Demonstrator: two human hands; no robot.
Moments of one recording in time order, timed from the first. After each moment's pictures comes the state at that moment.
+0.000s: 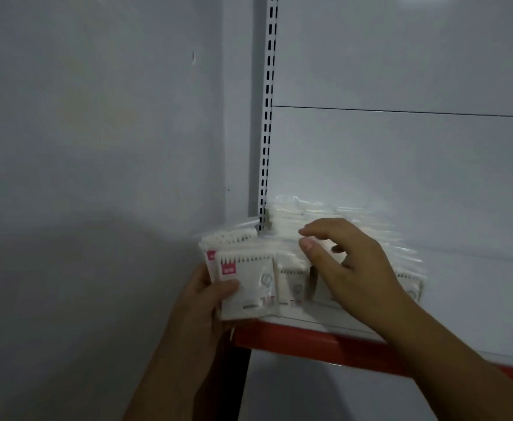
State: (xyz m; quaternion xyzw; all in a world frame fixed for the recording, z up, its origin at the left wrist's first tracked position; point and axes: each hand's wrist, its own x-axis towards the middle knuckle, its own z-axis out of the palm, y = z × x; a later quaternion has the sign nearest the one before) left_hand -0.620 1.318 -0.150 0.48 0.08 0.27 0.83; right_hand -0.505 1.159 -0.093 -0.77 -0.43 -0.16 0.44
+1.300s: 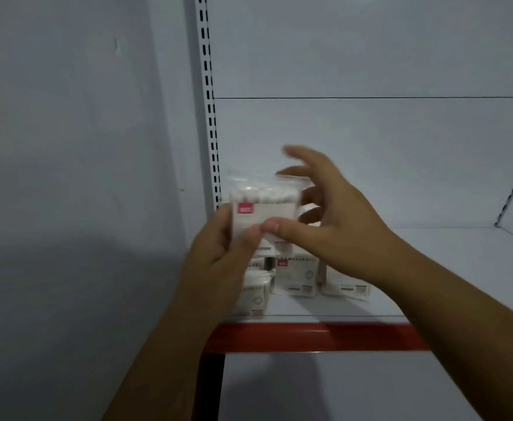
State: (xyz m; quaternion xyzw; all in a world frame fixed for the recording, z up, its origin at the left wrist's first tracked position) left_hand -0.576 1.279 -0.094 0.72 -0.08 0.34 0.59; right_hand -0.506 1.130 -0.043 -0.74 -0.46 -0.10 0.48
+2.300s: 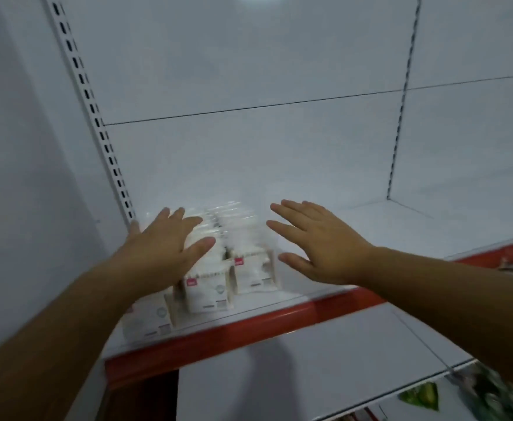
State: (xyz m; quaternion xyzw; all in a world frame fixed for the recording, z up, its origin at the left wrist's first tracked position) left_hand -0.520 1.257 -0.056 1.00 0.02 0.06 0.03; right_hand -0.444 0.997 -0.092 -0.88 -0.43 -0.22 -0.02
